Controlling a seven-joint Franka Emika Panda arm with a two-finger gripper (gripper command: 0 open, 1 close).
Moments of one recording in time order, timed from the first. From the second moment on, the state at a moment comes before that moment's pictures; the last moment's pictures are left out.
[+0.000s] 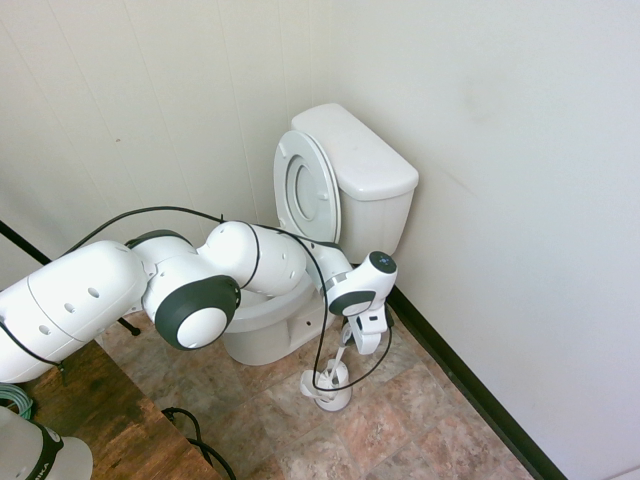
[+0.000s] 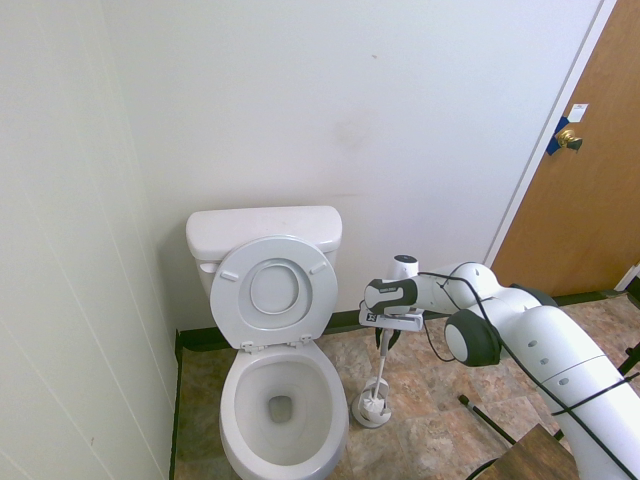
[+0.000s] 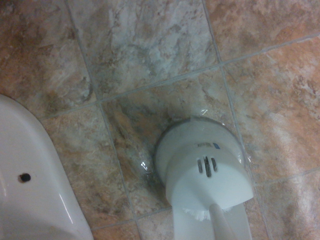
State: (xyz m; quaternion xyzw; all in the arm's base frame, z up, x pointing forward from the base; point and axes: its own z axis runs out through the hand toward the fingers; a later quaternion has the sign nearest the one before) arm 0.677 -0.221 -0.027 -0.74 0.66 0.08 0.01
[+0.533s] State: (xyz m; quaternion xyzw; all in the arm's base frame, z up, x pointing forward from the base) arm 0.666 -0.217 -0.029 -0.76 0.65 0.06 0.01
